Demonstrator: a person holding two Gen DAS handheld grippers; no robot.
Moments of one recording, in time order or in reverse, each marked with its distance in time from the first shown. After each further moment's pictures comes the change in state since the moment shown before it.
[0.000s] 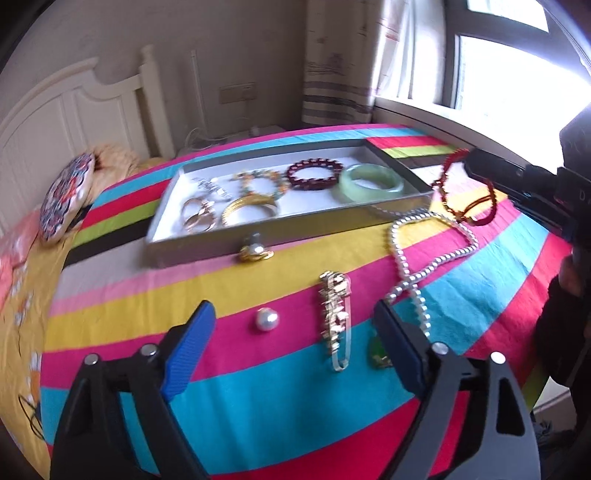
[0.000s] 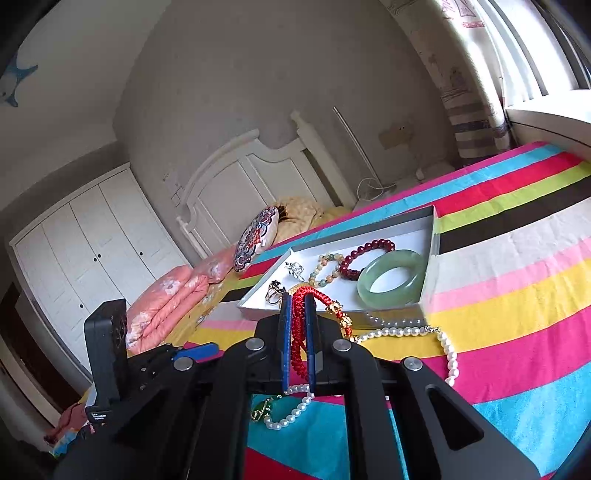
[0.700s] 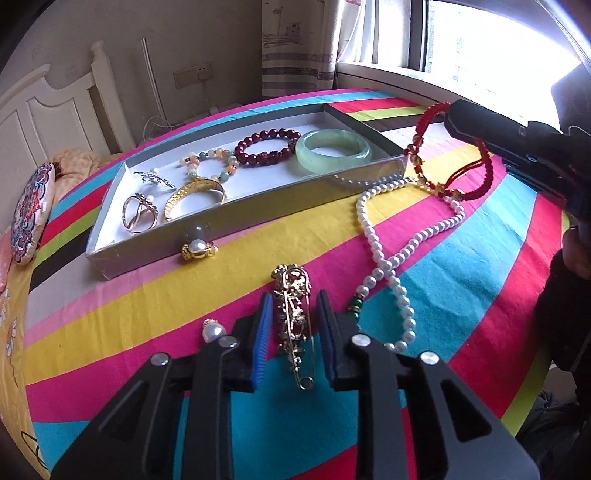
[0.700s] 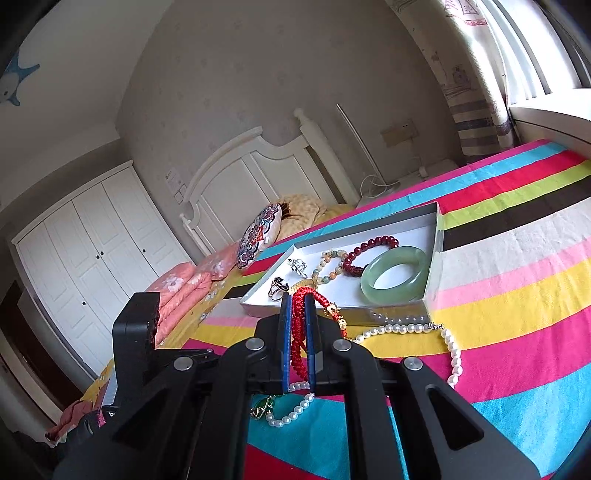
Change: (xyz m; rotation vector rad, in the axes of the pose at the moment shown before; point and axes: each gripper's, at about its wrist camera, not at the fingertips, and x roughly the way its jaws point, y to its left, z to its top) left arm 0.037 -0.019 0.006 0.099 0.109 -0.101; right arm -0.002 0.001 -0.003 0.001 0.006 0.012
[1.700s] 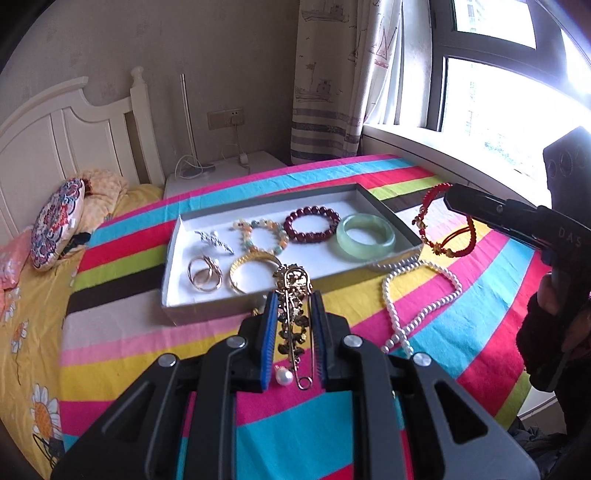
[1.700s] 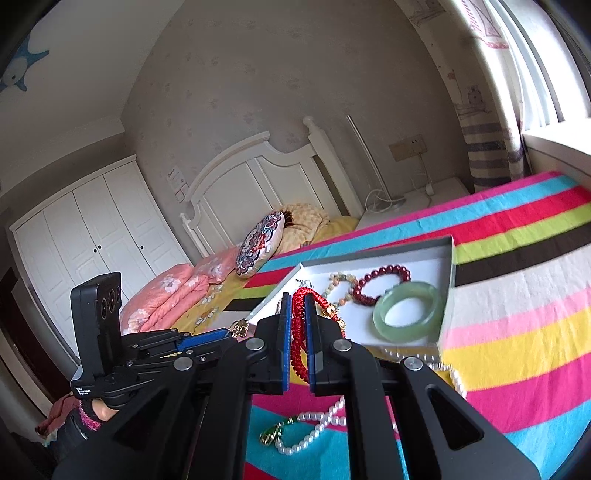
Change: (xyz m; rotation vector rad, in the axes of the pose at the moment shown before) left arm -0.066 0.036 0.030 -0.083 -0.191 0.054; right arm 0.011 0.023 0.028 -0.070 -0.018 -0.015
